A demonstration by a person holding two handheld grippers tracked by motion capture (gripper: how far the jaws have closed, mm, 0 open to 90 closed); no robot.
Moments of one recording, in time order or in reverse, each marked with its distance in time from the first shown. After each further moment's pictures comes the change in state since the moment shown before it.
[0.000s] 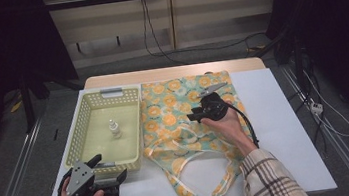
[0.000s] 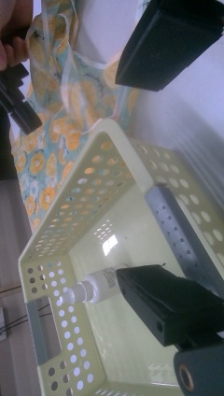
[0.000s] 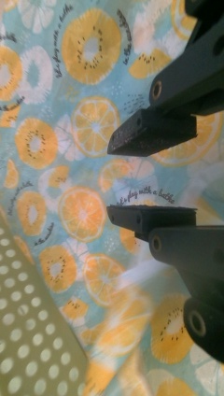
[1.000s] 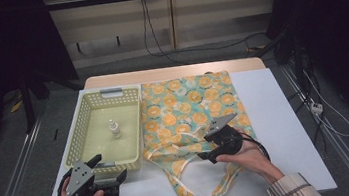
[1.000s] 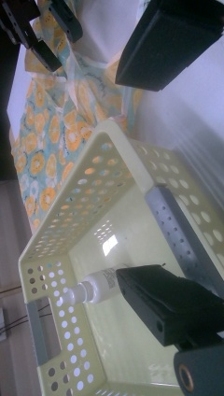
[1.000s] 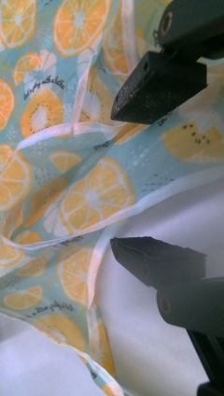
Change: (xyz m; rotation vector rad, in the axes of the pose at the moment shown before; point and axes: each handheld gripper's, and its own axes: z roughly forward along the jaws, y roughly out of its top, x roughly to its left) left arm 0.000 0.000 0.000 0.005 -0.005 0.004; right arm 0.065 -0.058 -0.045 0.144 0.084 -0.187
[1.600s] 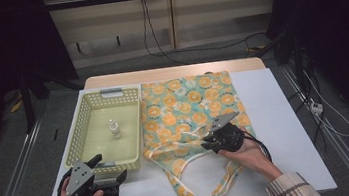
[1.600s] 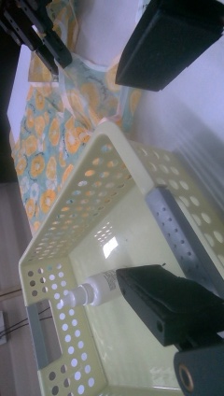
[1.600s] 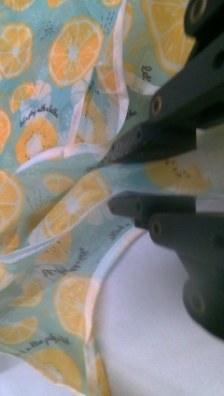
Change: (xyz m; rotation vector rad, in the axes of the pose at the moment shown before) left arm 0.001 0.000 0.000 -0.005 -0.009 0.002; right arm -0.010 -0.002 0.000 -0.010 -0.058 0.010
